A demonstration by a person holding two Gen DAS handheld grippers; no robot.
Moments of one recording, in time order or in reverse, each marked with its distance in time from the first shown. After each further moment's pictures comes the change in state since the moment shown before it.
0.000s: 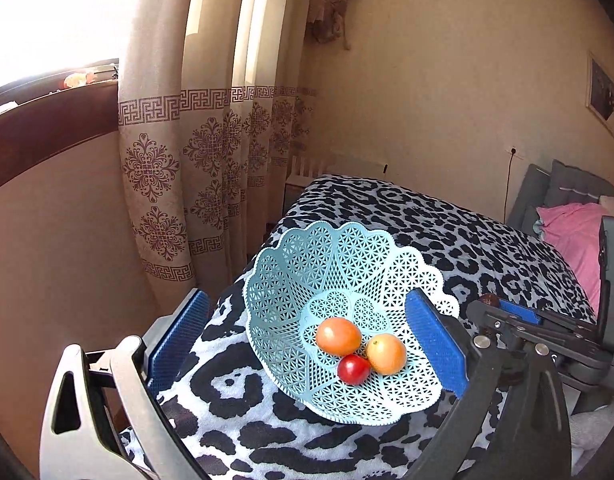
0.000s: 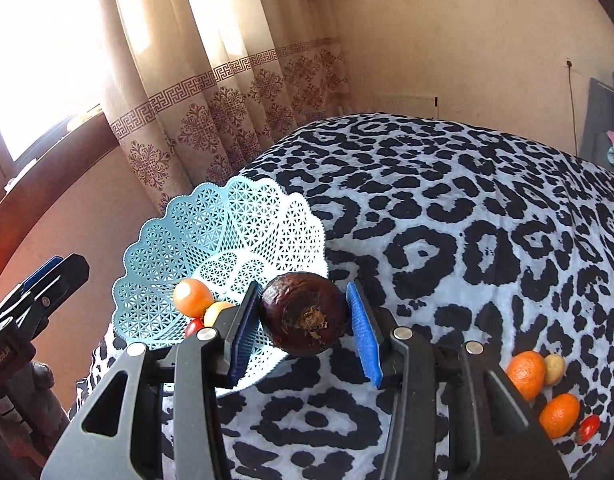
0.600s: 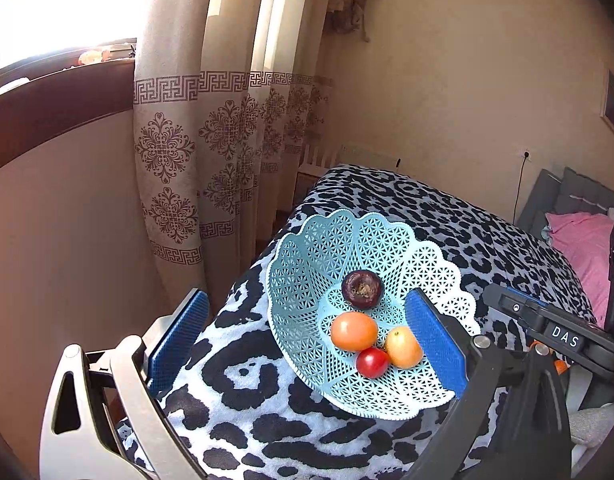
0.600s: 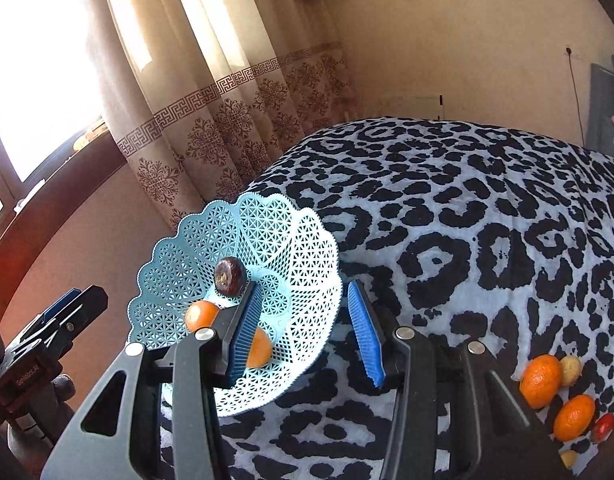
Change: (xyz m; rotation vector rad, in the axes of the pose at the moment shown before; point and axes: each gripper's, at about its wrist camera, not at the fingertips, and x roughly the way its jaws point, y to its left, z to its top) left arm 0.007 0.014 -0.004 -0.053 0.041 0.030; right arm -0.005 -0.005 0.005 0.058 -0.026 0.049
